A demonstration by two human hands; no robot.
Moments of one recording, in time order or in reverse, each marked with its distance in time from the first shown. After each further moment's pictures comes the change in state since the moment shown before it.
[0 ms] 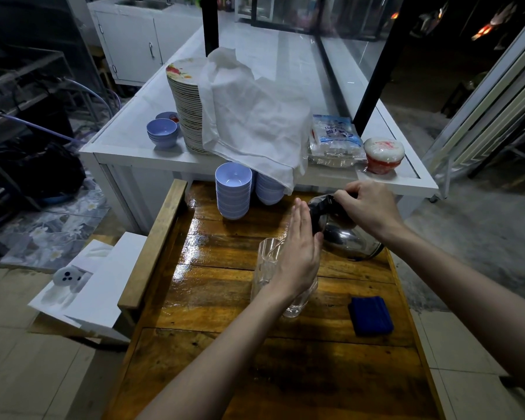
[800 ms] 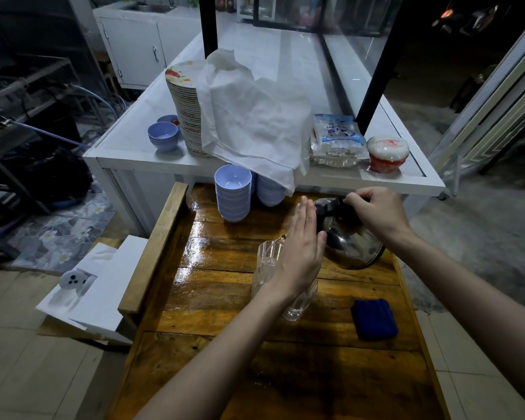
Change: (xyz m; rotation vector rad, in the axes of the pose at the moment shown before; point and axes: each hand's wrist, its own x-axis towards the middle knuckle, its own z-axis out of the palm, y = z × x) left_hand 0.014 0.002 0.004 0.074 0.010 0.047; right_hand -0.002 0.024 -0.001 0.211 -0.017 0.167
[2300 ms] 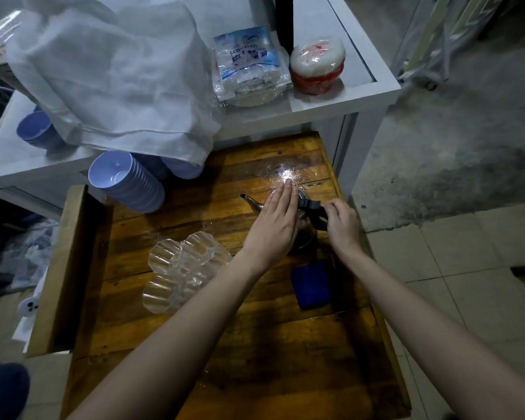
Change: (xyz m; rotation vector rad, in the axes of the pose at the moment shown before) left_hand 0.082 -0.002 0.174 0.678 -0.512 0.151; right_hand -0.017 0.269 0.042 0.341 0.096 0.517
